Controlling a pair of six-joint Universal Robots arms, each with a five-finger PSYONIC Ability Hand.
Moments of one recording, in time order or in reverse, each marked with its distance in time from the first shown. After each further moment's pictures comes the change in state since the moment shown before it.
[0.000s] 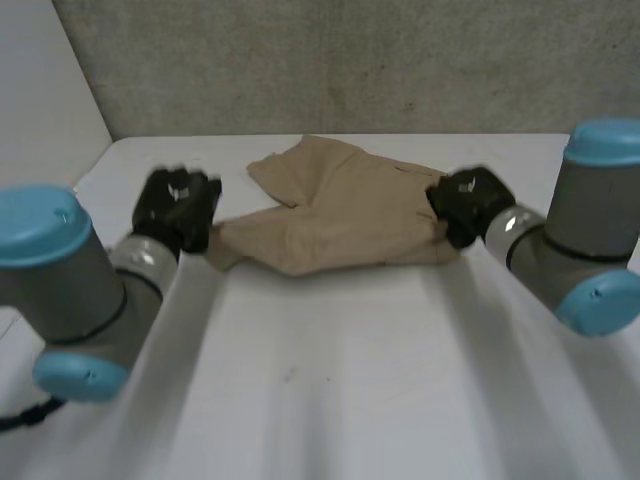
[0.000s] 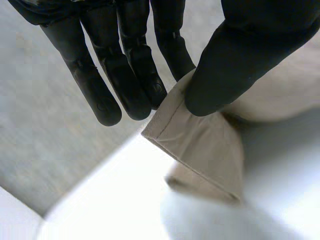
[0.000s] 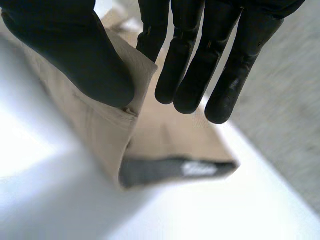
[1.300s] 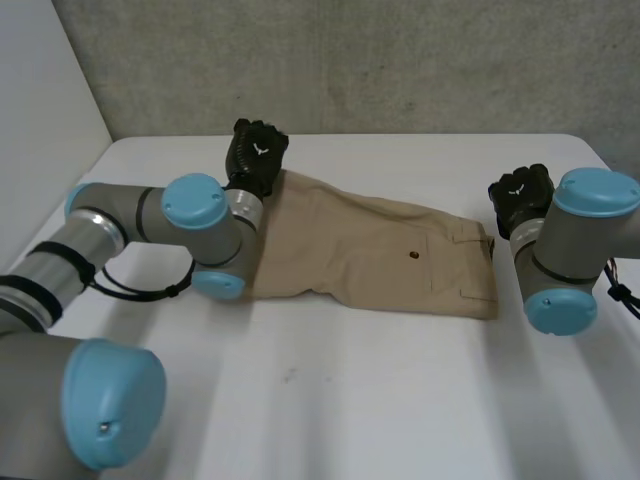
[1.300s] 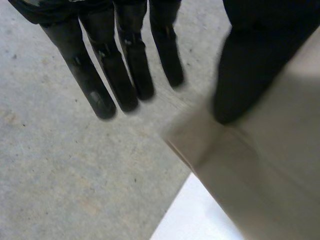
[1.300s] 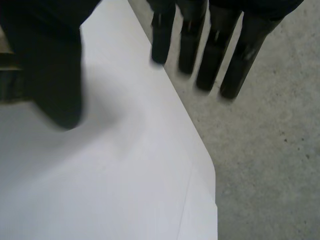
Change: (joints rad) left arm -0.089 -0.931 1.274 -0.039 -0.011 0.259; right arm -0.076 0.215 -0.059 -0.332 0.306 -0.281; left_hand -0.490 -0.464 -0.459 -0.470 -0.447; right_hand -0.472 -0.523 -0.522 -0.525 -0.498
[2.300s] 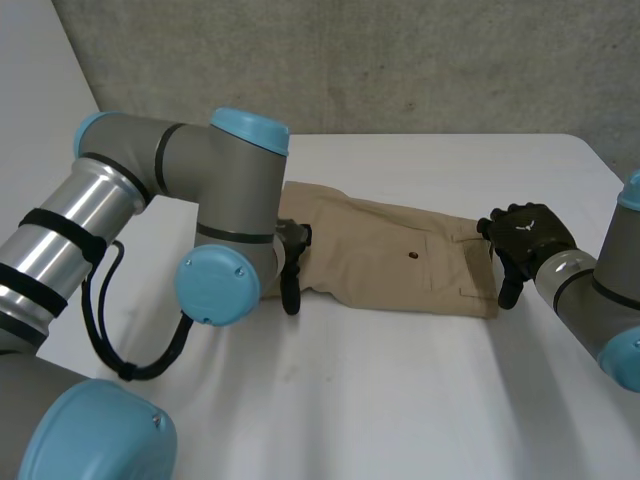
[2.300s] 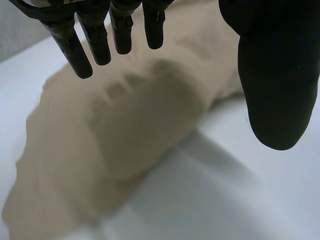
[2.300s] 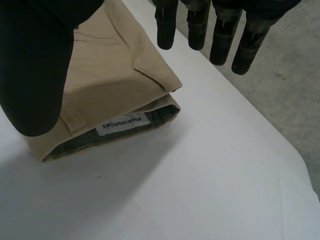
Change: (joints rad) left arm -0.191 0.183 0.097 -1.138 -0.201 -0.560; right arm -0.043 -0.355 0.380 0.214 -0.209 0.264; left_hand -0.431 -0.529 -0.527 -0.528 -0.487; right_hand -0.285 -0.431 -0.450 -0.436 -0.442
